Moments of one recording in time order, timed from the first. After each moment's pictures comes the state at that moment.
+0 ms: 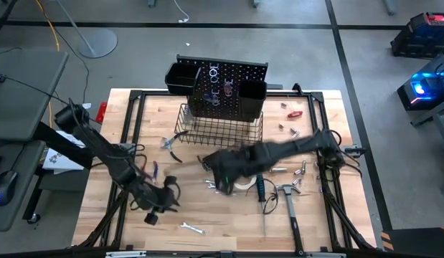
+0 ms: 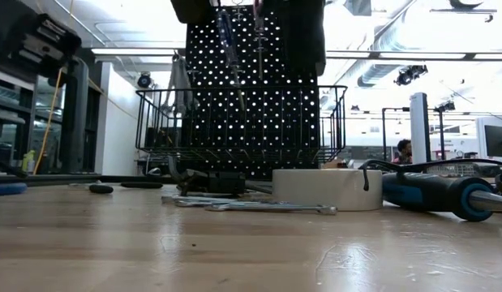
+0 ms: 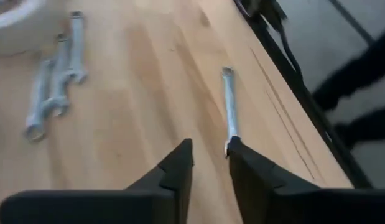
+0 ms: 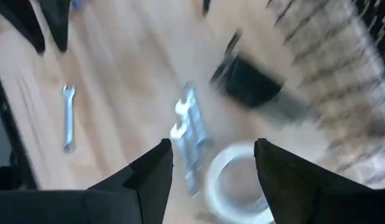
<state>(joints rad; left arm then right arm) -0.76 1.28 0.65 -0.17 -0.21 -0.32 0.32 2.08 2.23 -1.33 0.30 0.71</state>
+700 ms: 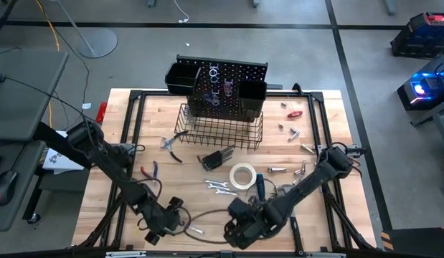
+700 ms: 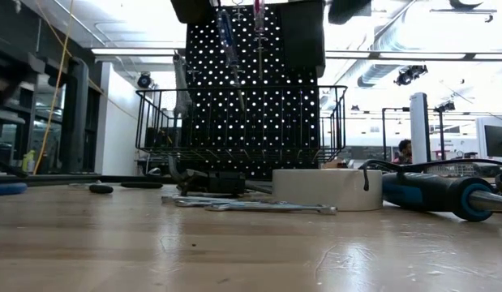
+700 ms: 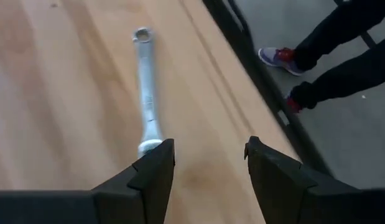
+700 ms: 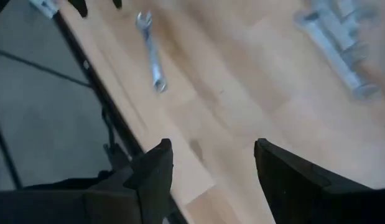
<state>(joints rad) -0.85 1.61 0.80 -0.08 -0.08 -0.38 0.64 2.08 1.80 -0.81 0.31 1.27</state>
